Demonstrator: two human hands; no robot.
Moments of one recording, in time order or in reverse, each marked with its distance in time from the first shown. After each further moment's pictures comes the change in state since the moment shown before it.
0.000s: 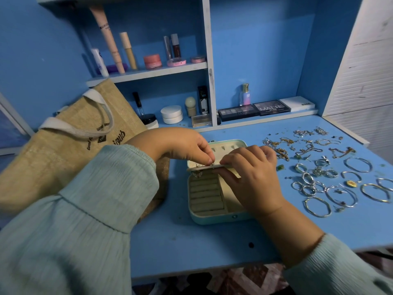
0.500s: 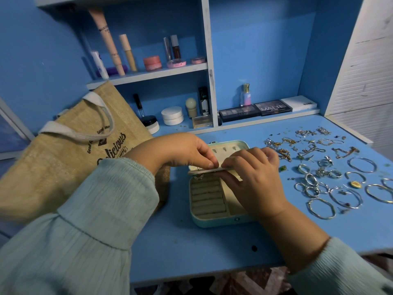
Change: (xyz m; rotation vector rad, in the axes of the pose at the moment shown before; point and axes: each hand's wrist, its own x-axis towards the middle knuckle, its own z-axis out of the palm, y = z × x) left_hand -0.001 -0.002 0.008 -0.079 0.058 0.006; right_hand -0.001 -0.002 -0.001 0.009 -0.030 0.011
